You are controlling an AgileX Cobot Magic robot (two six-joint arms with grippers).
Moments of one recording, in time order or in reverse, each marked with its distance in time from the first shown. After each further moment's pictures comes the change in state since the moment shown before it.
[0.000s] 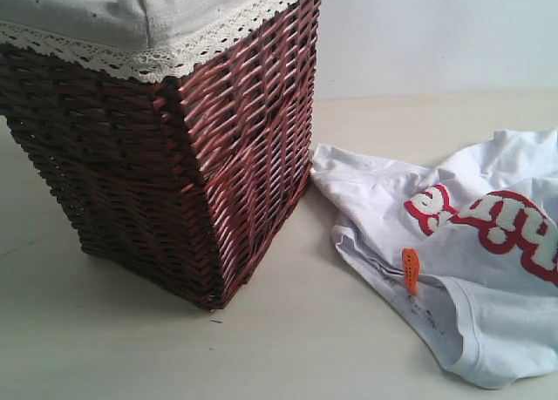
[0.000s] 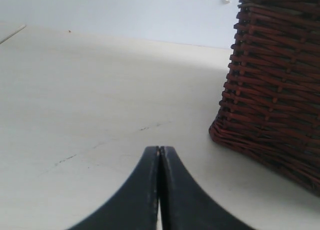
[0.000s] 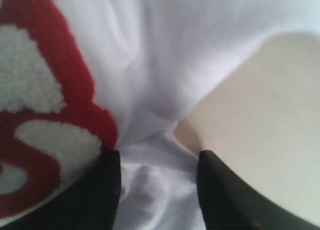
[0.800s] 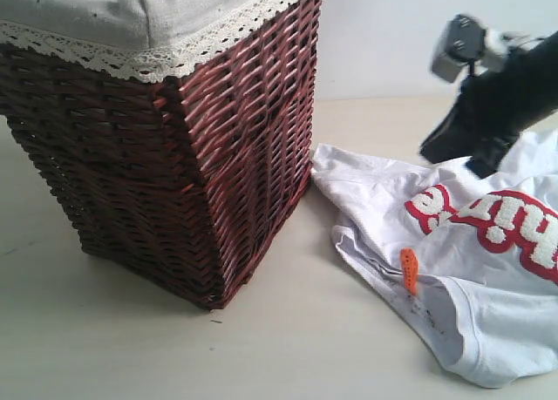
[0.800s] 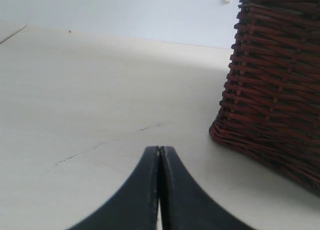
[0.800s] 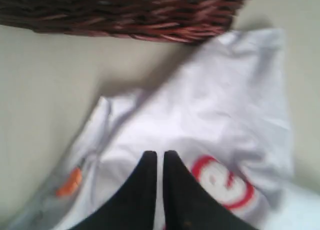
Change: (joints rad) left arm 0.000 0.000 0.000 0.000 0.000 0.000; right arm 0.459 -0.325 -0.036 0.263 0.025 -0.041
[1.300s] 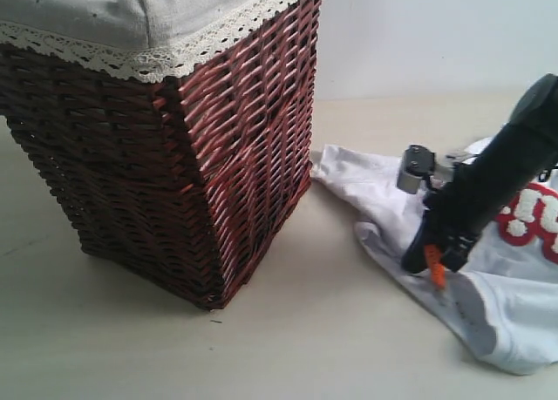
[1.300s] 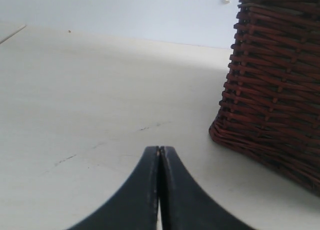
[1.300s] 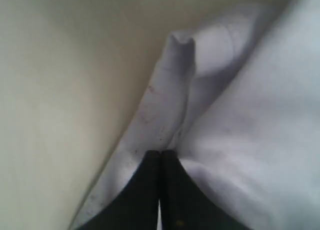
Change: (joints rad) left arm 0.000 0.000 0.000 0.000 0.000 0.000; right arm 0.068 0.395 -0.014 -0.061 0.051 -0.030
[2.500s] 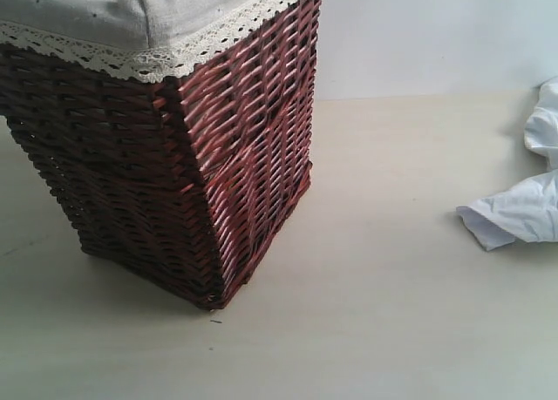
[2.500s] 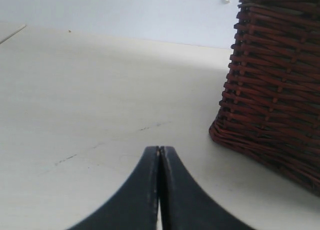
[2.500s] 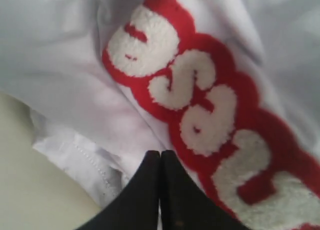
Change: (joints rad) left arm 0.000 0.000 0.000 0.000 0.000 0.000; right arm -0.659 -0.063 -0.207 -0.346 -0.179 -0.001
